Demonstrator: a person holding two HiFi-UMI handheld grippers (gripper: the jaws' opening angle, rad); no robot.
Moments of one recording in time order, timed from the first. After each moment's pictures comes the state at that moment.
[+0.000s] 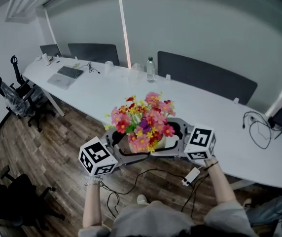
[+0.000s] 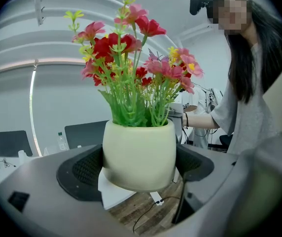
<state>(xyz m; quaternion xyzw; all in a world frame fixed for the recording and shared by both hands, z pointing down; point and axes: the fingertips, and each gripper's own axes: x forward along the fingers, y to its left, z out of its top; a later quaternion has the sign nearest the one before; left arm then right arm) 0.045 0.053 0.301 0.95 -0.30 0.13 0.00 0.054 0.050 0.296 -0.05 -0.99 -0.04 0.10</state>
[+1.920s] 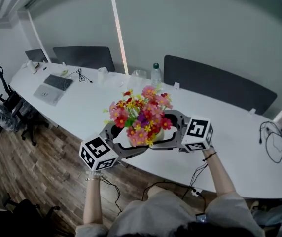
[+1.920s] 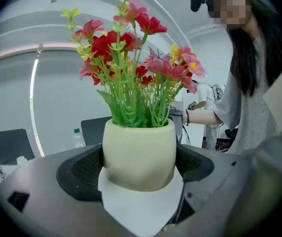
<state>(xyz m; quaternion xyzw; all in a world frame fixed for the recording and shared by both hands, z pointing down) -0.069 -0.172 0.338 0.95 -0.29 0.15 0.01 -0.061 -0.175 0.334 -0.03 -0.99 -0.04 0.12</state>
